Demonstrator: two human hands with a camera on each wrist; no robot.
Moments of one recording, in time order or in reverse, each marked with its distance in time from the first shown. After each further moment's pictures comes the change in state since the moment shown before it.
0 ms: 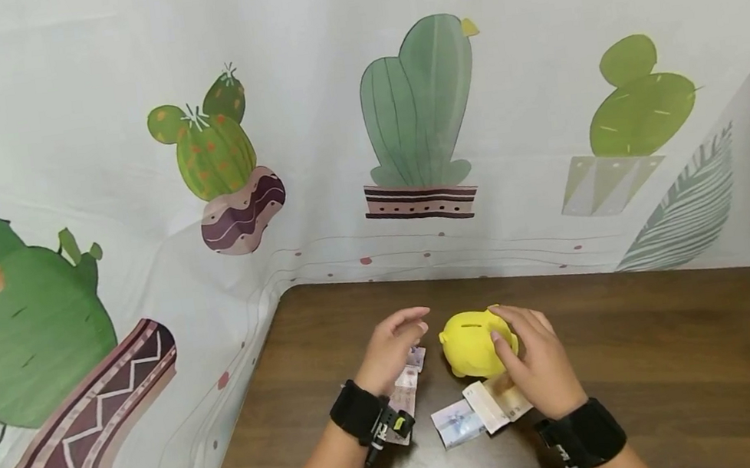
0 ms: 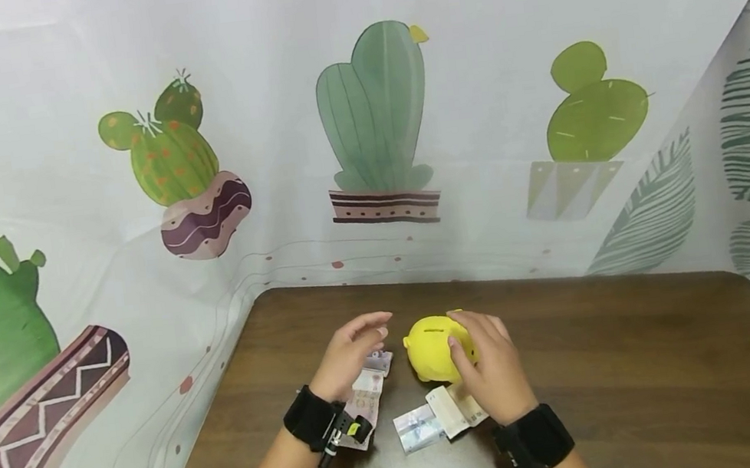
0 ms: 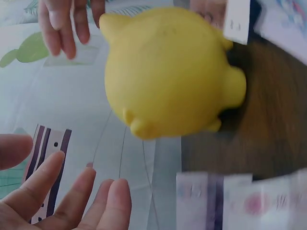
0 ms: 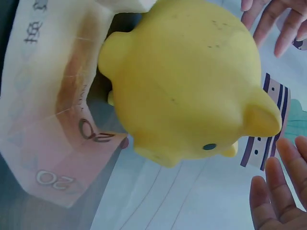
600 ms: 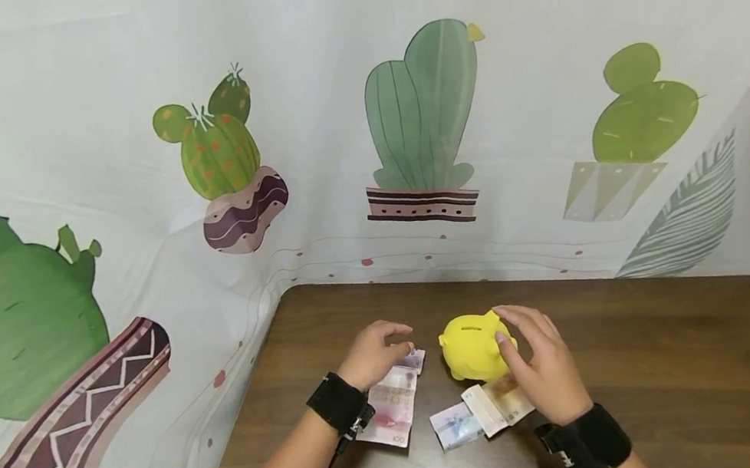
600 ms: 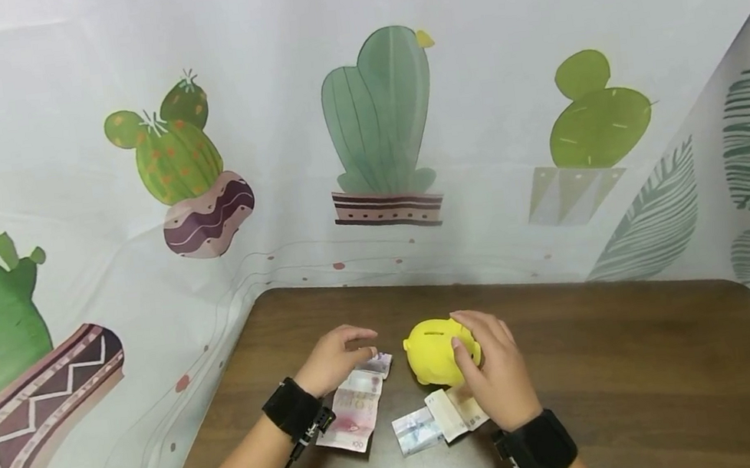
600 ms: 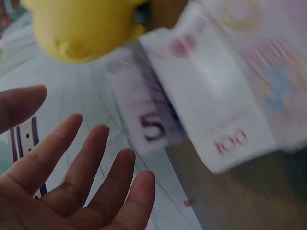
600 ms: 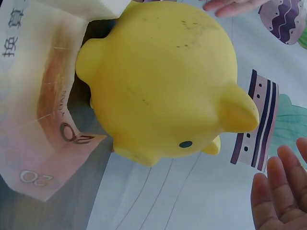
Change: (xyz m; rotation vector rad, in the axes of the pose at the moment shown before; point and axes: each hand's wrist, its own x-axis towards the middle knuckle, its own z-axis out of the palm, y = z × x) left_hand 0.005 -0.009 -0.036 0.557 -0.084 0.022; right_hand 0.002 -0.006 -0.010 0.081 0.025 -0.011
